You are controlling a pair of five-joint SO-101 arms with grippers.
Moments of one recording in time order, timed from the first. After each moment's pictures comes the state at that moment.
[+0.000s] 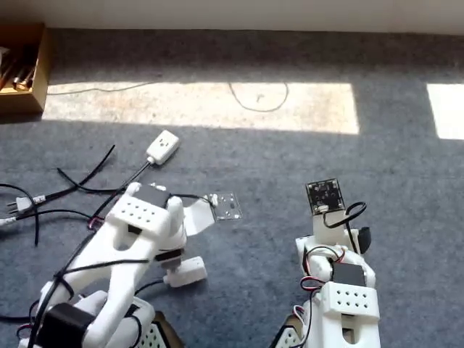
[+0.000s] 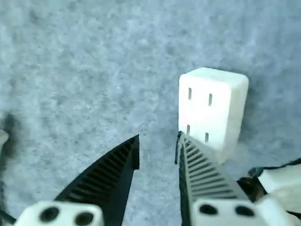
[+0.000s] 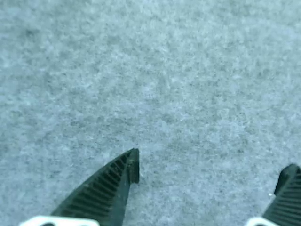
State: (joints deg) left arm 15.8 -26.4 55.1 72.7 -49.5; right arm 1.2 -68.2 90.0 42.8 17.6
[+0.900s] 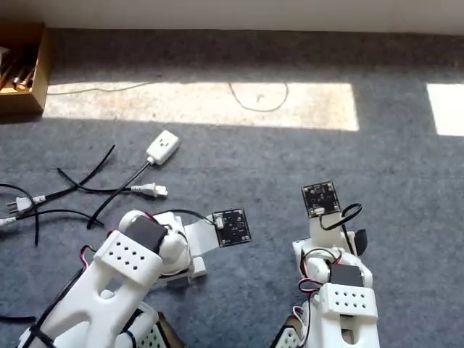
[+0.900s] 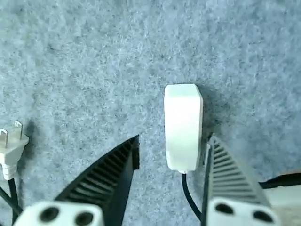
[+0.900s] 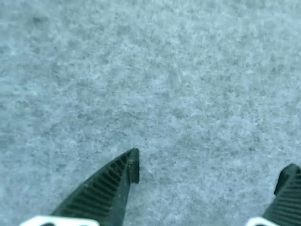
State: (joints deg) left arm 22.4 -47.0 64.1 71.5 -43.6; right arm -0.1 -68.2 91.4 42.8 17.6
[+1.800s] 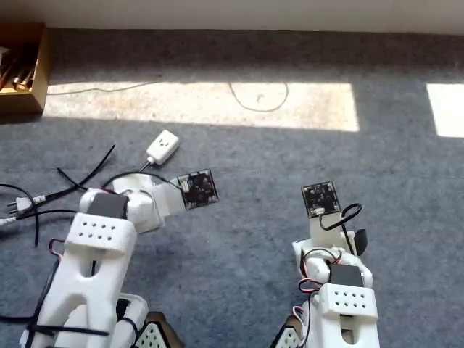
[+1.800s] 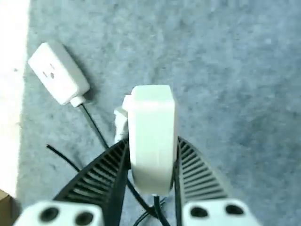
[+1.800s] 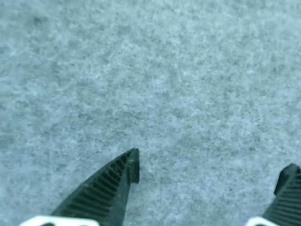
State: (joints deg) left arm -1.3 -37.7 50.9 61.0 -64.0; right arm -0.1 -68.2 91.4 42.8 17.6
